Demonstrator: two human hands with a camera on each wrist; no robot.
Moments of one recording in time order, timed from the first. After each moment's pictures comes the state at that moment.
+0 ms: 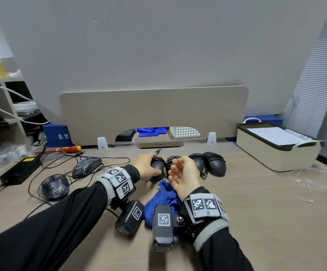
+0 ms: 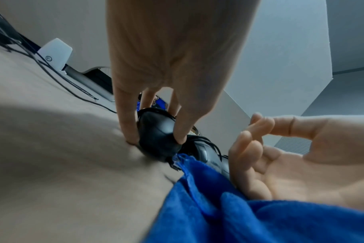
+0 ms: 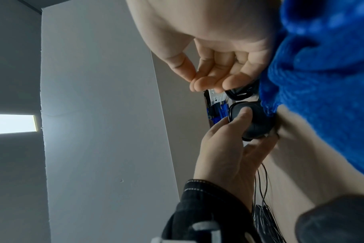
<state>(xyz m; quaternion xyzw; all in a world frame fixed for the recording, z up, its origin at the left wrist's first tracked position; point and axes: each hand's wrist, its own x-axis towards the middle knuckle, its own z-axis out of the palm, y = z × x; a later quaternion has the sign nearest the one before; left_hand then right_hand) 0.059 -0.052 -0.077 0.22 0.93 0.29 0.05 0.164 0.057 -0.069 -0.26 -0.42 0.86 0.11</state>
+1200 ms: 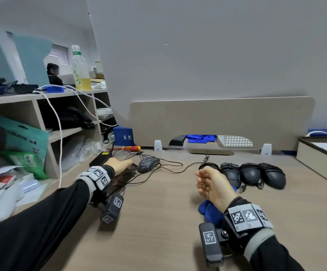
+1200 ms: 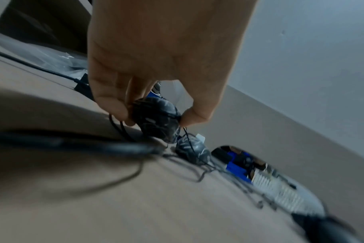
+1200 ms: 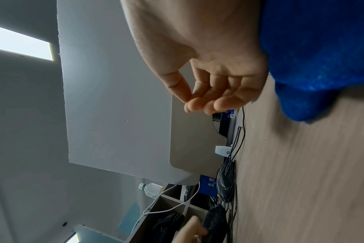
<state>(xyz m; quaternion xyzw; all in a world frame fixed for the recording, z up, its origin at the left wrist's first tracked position) 0.065 -0.303 -0.048 -0.18 0.90 0.39 -0.01 0.164 -0.008 -0.081 -0.14 -0.58 0.81 0.01</state>
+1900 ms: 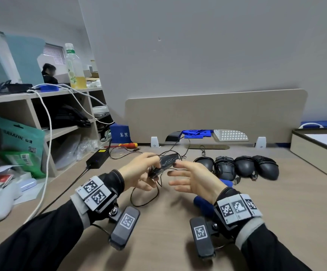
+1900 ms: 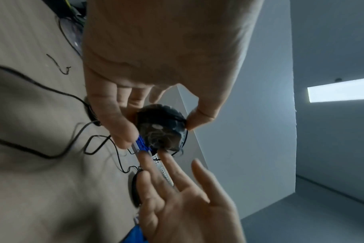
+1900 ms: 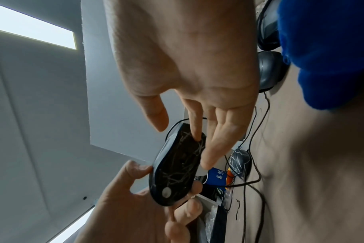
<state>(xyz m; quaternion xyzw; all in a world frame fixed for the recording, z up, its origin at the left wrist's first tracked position) 0.168 -0.221 -0.020 0.05 0.82 0.55 0.14 0.187 -0.031 -0.060 0.02 -0.61 0.78 -0.11</state>
